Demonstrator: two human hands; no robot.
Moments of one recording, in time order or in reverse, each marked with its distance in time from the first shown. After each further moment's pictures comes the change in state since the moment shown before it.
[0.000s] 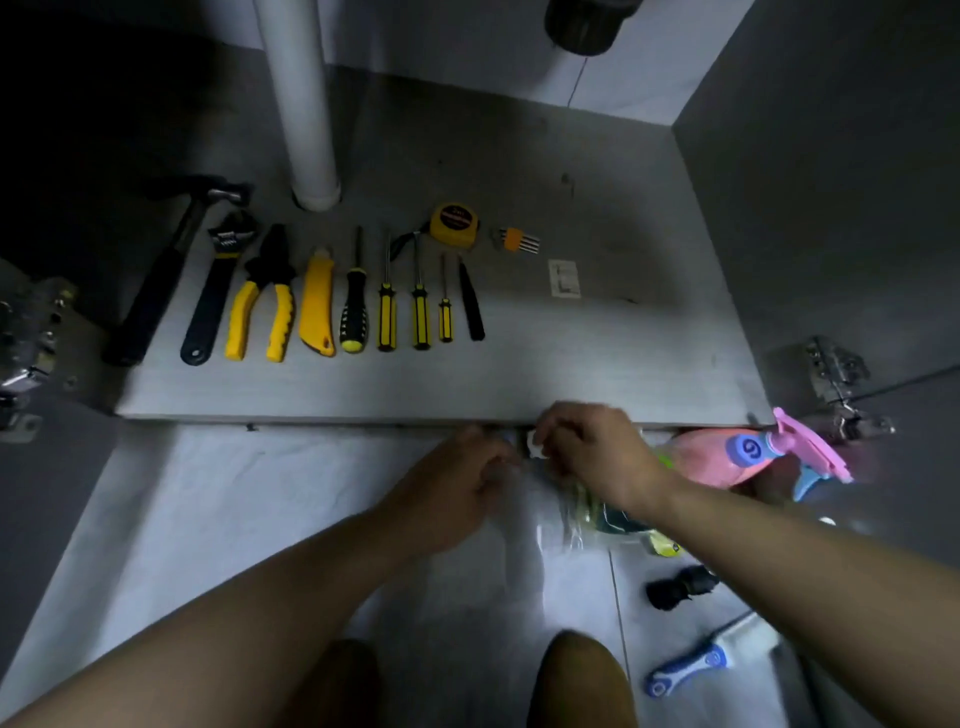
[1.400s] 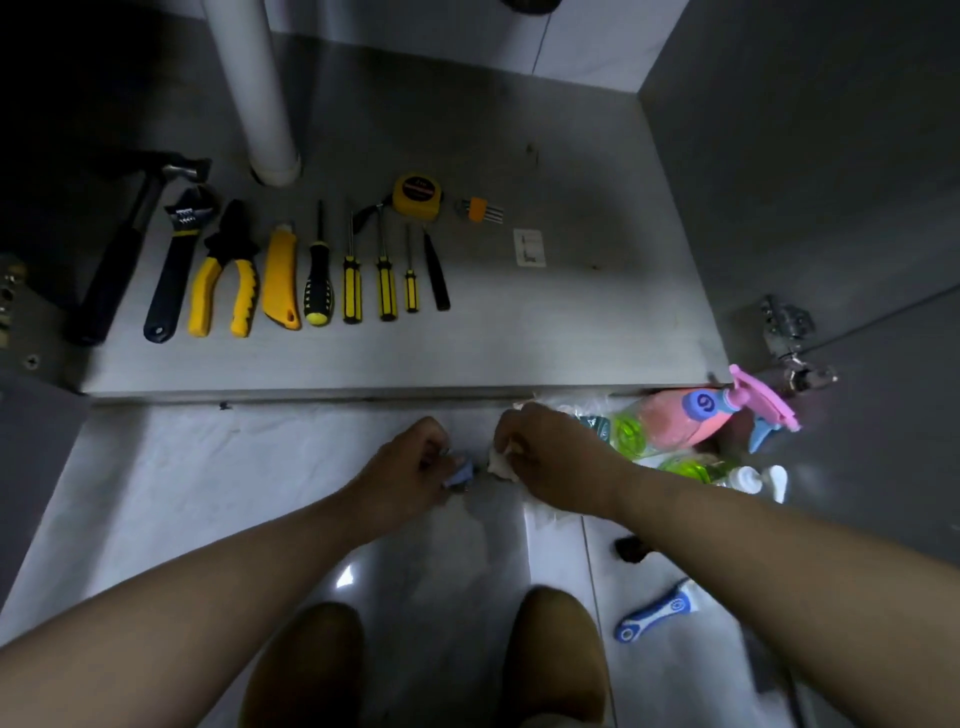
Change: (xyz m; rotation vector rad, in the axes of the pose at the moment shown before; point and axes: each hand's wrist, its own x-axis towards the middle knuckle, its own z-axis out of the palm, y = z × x) left_hand -0.023 -0.014 0.011 -0.239 -0.036 -0.302; right_hand -0.030 0.013 0.017 -0.322 -0.172 -0.151
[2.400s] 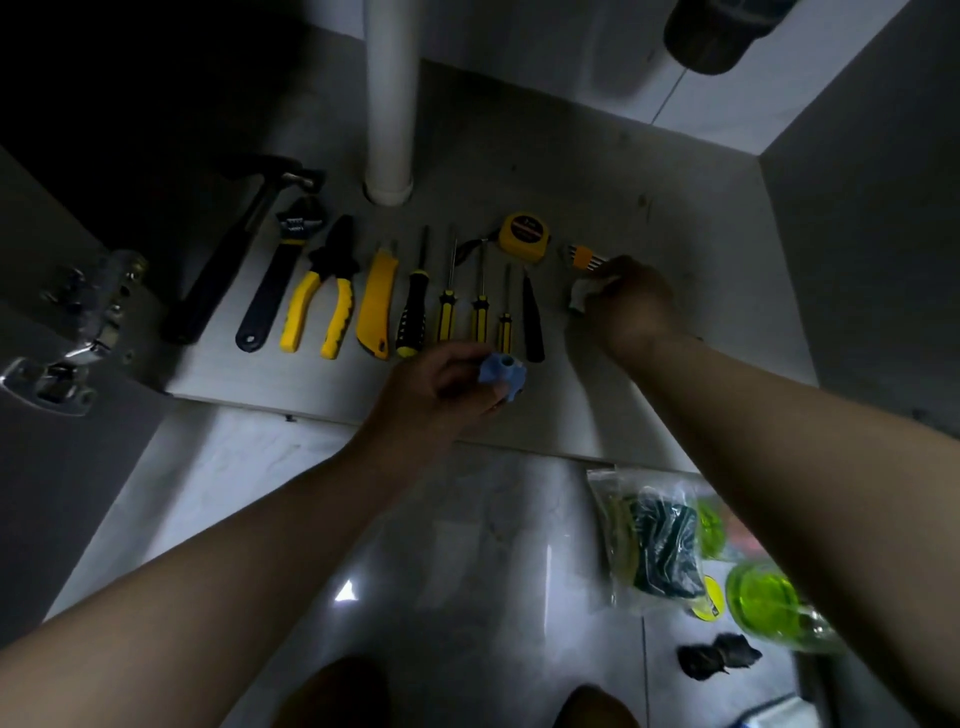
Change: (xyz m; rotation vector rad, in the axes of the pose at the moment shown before) left_hand 0.021 0.051 -0.086 -0.729 0.310 0.096; right_hand 0.185 -0.016 -0.093 0.141 0.572 0.288
